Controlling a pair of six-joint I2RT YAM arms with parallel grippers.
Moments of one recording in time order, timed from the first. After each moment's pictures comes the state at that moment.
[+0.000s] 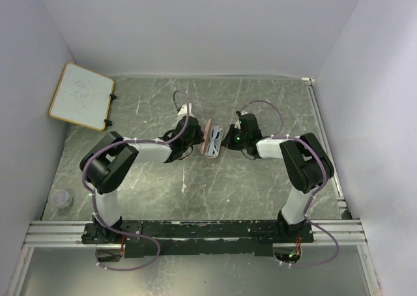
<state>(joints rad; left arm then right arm) -0.74 1.87 0.98 0.39 -0.31 -0.68 0.39 1.79 0.81 0.27 -0.22 0.50</state>
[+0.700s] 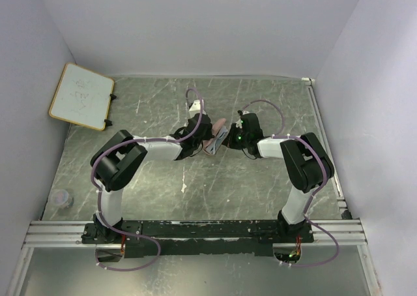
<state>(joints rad) -0.81 1.95 1.12 0.37 -0.40 -0.63 0.38 1.79 0.81 0.28 -0.23 0.50</state>
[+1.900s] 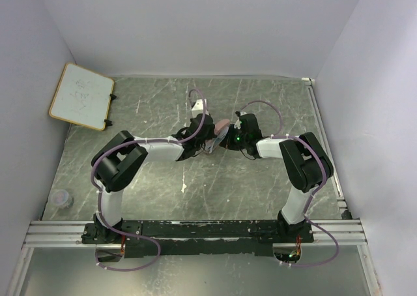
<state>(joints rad) -0.85 1.95 1.15 0.39 -0.43 -0.60 0.39 1.80 0.81 0.28 -0.27 0.51</state>
